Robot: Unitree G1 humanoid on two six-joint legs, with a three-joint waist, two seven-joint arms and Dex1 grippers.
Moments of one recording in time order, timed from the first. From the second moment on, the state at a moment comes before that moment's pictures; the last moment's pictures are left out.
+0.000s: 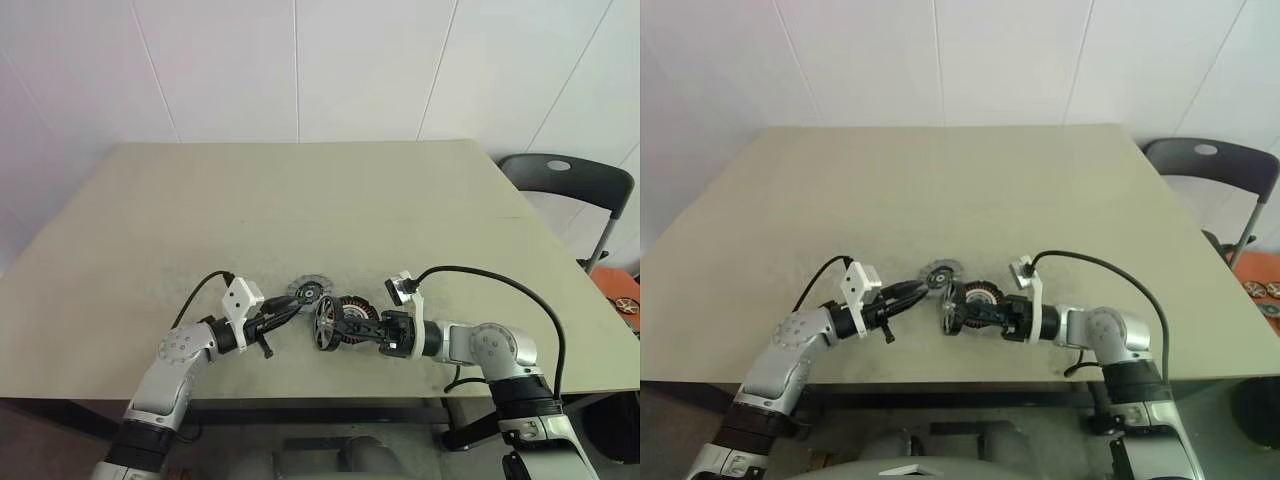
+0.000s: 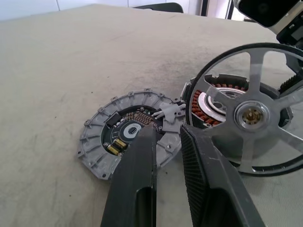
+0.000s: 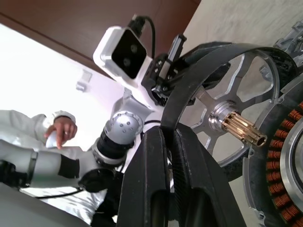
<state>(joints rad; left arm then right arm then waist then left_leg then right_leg) -0.08 0.39 -0.11 -0.02 -0.28 0.10 -0.85 -0.31 -0.38 -0.02 0.14 0.90 1.19 1.04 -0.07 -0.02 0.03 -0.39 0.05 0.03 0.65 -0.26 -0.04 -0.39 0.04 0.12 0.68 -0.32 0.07</state>
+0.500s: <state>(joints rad) -0.09 0.39 -0.12 0.01 -0.27 0.10 -0.85 -0.34 -0.19 -0.26 0.25 1.05 1.30 0.77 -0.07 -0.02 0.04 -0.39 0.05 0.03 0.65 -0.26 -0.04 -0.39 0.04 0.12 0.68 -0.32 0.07</state>
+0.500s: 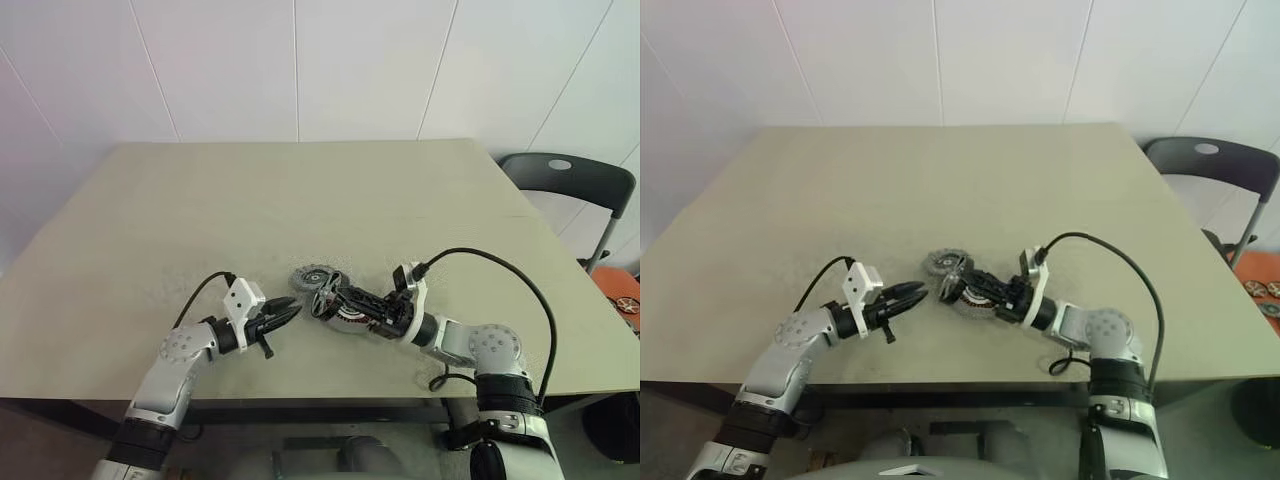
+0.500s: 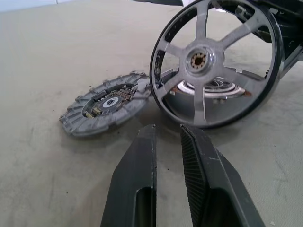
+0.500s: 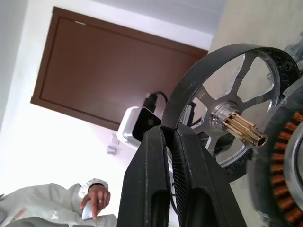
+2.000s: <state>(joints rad) -0.09 0.47 -0.09 0.05 -0.27 0.10 -0.88 -0.48 -0.02 -0.36 0.45 1.11 1.33 0.64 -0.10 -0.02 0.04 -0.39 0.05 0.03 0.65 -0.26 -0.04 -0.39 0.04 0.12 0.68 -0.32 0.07</state>
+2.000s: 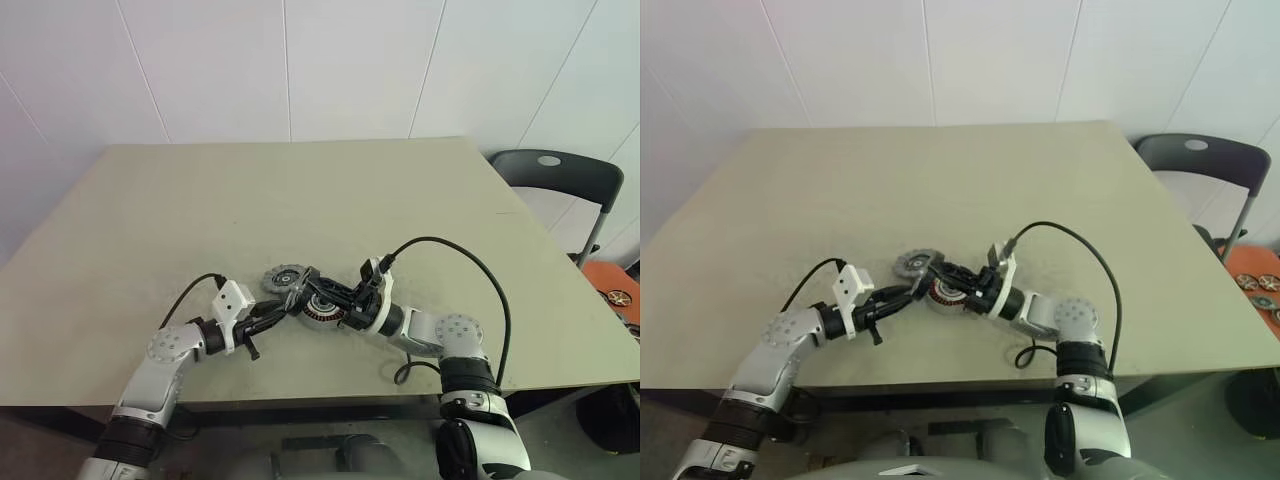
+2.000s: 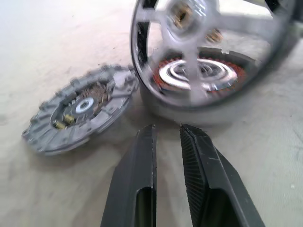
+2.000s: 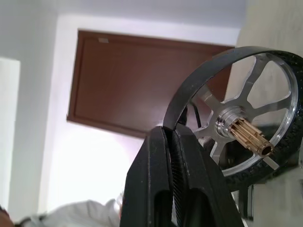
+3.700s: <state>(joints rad) -0.08 0.49 -0.07 0.00 -0.27 0.15 -0.87 -0.43 -0.06 -0.40 0.41 1.19 1.32 0.62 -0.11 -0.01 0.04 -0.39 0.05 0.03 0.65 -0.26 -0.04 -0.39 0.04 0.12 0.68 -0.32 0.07</state>
